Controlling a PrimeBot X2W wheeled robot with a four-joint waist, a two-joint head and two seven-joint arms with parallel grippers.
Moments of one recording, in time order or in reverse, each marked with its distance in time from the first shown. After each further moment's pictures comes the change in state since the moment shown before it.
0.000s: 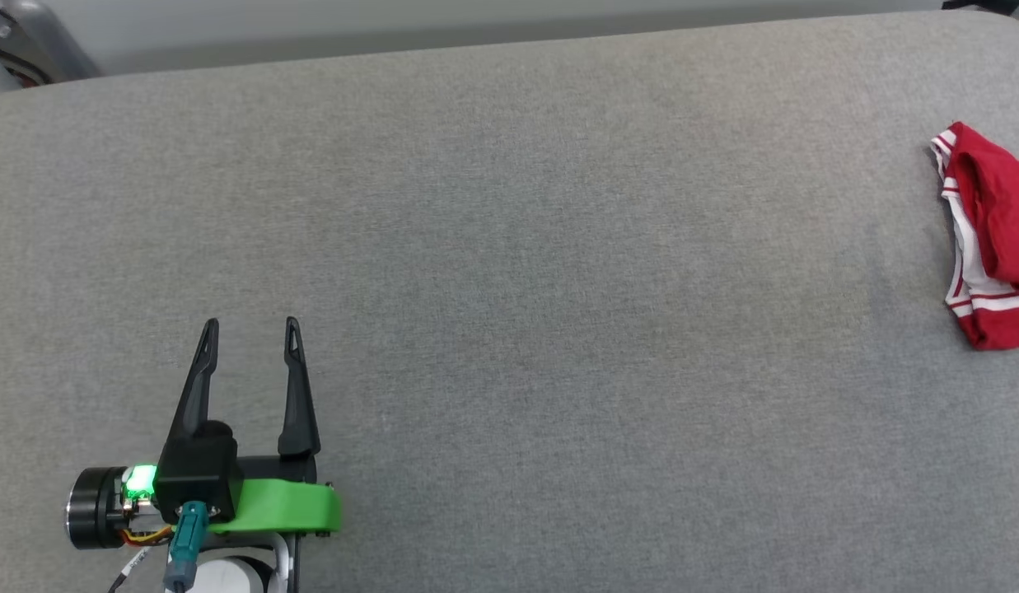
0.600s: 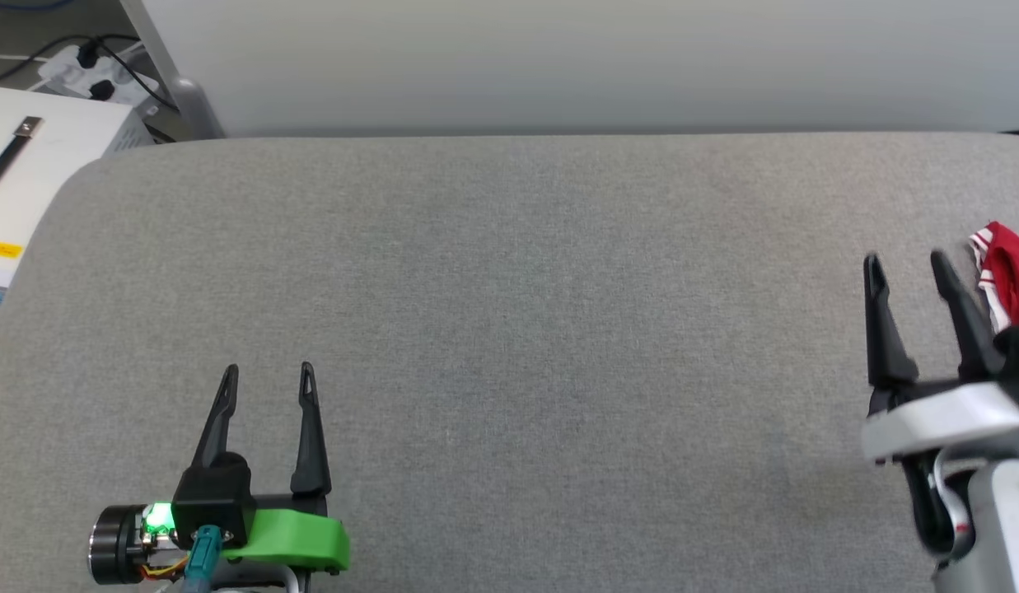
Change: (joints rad) left arm 0.053 -0.018 0.001 0.055 -0.017 -0.022 0.000; right arm 0.588 0.402 -0.131 -0.302 -0.070 0.000 -0.002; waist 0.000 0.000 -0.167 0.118
